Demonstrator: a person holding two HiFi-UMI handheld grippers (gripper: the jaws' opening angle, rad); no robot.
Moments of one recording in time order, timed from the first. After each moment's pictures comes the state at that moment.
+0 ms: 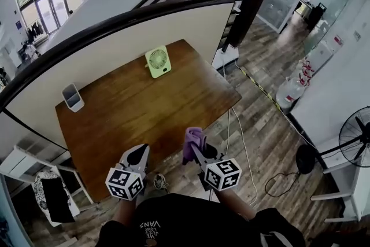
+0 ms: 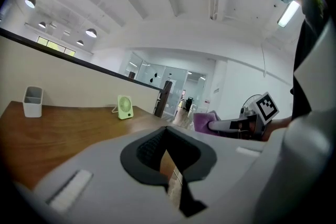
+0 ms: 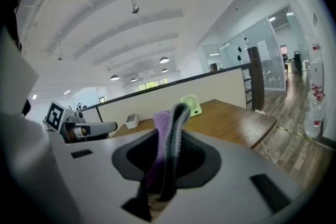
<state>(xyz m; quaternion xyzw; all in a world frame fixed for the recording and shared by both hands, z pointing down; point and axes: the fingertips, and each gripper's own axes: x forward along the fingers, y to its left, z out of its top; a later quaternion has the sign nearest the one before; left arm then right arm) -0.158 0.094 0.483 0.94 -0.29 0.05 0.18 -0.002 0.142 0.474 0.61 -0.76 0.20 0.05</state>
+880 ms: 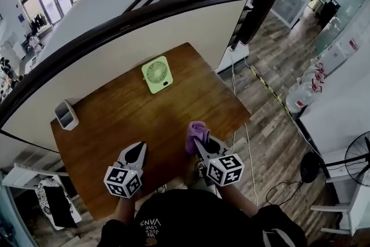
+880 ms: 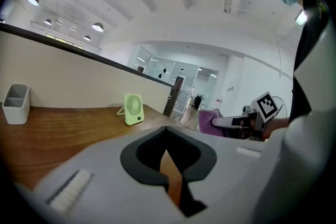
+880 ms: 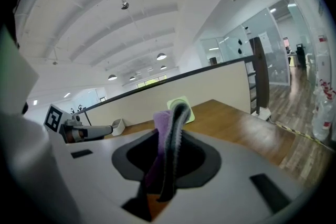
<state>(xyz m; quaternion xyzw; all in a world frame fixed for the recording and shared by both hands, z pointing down) -0.096 -0.041 0.502 0.92 -0.32 0.08 0.21 0.084 0.000 0.490 0.60 -0.77 0.23 0.06</state>
